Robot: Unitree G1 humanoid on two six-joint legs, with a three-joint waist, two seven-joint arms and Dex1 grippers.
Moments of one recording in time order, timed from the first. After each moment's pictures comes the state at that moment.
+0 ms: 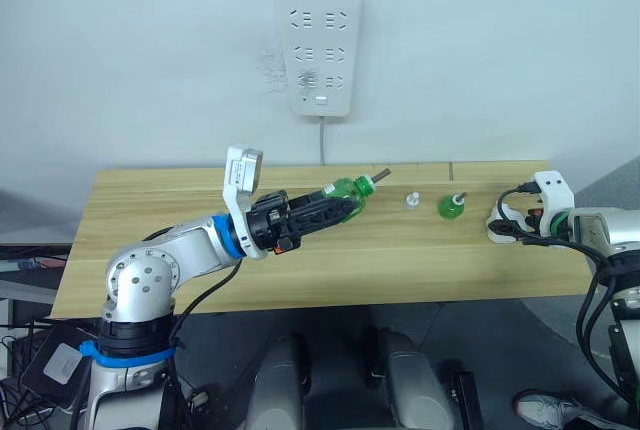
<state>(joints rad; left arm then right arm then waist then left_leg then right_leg) -0.42 0.46 0.16 -0.30 -1.29 1.06 -0.63 -0.74 -0.79 0.06 0.71 0.25 0.84 0.65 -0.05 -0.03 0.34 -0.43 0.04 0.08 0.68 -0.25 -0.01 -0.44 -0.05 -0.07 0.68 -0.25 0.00</state>
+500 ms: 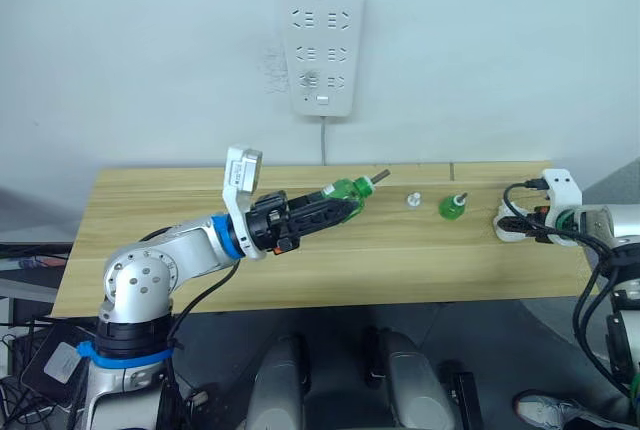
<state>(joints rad) -0.42 0.48 0.16 -0.30 -1.29 1.06 -0.64 -0.71 -0.81 -0.04 0.60 0.25 0.95 0.66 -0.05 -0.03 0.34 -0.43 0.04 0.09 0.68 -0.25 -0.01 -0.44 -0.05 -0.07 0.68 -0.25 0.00</state>
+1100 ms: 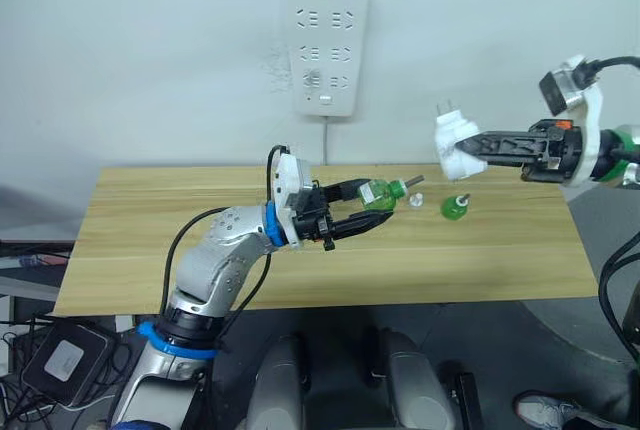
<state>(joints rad) -0.47 0.34 -0.16 -0.13 -0.53 0.24 -0.96 -0.93 -0.90 -0.21 0.22 1.18 1.61 0.79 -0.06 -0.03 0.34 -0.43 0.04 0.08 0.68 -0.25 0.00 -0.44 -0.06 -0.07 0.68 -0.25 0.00</state>
